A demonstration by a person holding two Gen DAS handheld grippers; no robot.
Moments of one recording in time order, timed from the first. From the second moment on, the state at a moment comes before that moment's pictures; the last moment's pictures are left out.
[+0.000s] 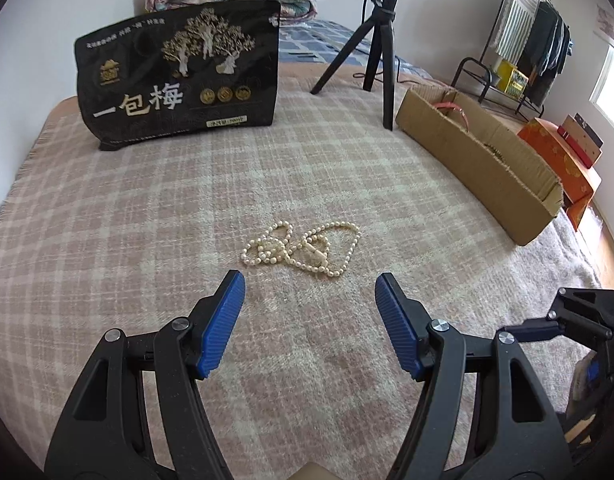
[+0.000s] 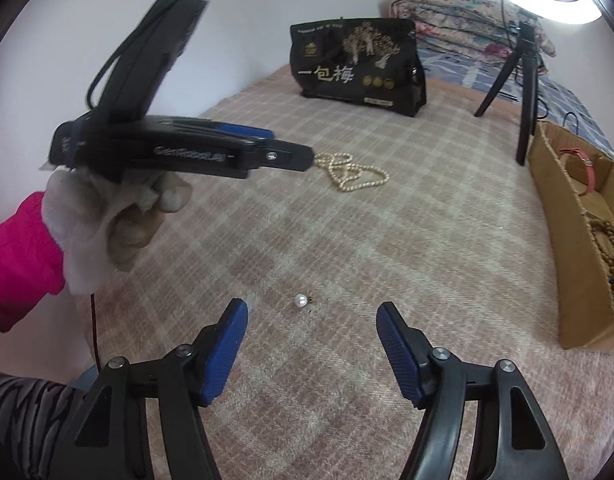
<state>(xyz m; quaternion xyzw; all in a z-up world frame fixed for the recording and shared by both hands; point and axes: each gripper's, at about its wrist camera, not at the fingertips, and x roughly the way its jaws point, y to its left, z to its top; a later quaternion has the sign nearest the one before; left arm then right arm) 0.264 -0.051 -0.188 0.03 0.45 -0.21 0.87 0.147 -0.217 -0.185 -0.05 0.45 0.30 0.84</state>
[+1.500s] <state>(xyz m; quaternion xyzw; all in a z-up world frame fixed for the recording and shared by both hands) 0.306 -0.074 -0.226 0.08 0.45 -0.16 0.88 0.168 -0.189 -0.215 -0.12 0.46 0.34 0.81</state>
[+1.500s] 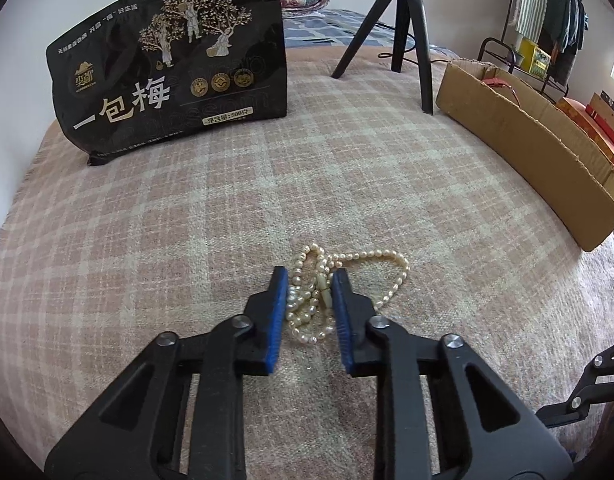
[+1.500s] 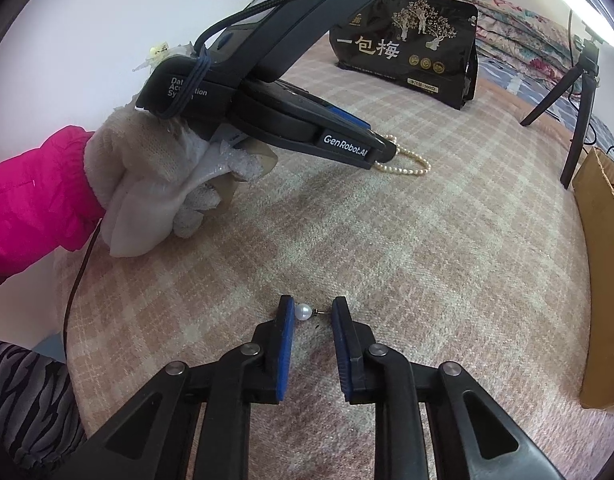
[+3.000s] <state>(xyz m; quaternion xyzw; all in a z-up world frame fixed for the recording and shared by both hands) 0.274 -0.063 -0.094 0.04 0.34 -0.18 0.92 0.139 -0.284 -0.131 -0.07 0.40 0.24 0.88</state>
